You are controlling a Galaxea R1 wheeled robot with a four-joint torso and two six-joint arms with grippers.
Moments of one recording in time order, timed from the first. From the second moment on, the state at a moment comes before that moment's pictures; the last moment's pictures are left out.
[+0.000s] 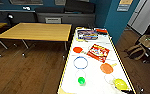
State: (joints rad) left arm 1.43 2.91 -2.53 -0.11 -0.05 0.11; right arm -0.77 2.07 -1.66 0.01 0.12 0.94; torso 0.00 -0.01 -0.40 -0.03
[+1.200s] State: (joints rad) left arm 1.43 2.90 -2.53 -0.11 -0.05 0.11; right arm -0.70 2.10 -1.69 0.01 0.09 0.96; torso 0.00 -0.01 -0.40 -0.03
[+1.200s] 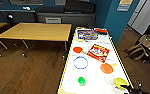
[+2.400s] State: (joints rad) left arm 1.43 2.91 -2.53 -0.11 -0.06 0.11; right arm -0.56 1.78 -1.41 0.02 -0.01 0.97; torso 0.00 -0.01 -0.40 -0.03
